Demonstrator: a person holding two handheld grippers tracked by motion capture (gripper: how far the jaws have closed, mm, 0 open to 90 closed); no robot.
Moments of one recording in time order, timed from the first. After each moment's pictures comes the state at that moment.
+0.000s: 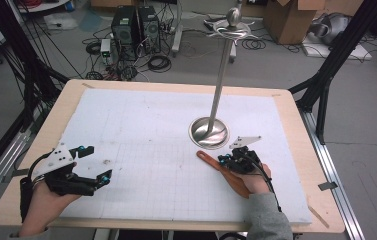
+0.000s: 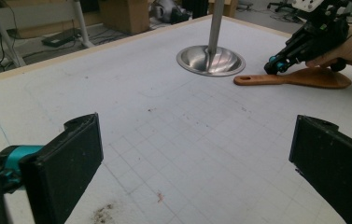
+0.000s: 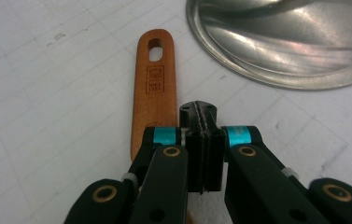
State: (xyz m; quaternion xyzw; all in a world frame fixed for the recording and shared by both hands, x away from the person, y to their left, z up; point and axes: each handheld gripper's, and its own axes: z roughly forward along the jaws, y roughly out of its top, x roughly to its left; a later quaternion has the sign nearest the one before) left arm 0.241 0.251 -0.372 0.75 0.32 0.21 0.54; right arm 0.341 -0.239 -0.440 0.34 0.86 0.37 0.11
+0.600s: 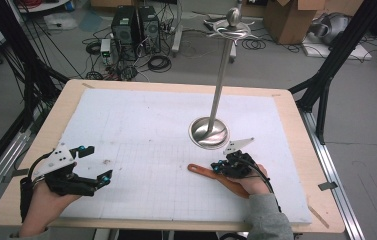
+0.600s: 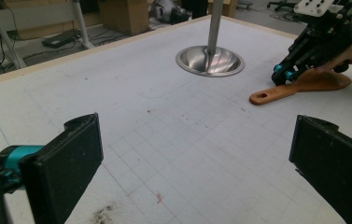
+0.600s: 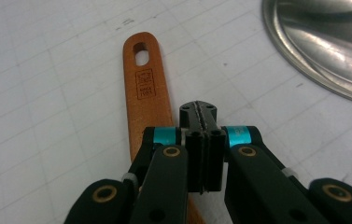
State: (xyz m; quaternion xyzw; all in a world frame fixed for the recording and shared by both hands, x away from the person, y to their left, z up) left arm 0.242 0.247 -0.371 0.75 0.31 0.21 0.54; right arm 0.333 -0.226 -0.439 0.27 0.89 0.38 0.05
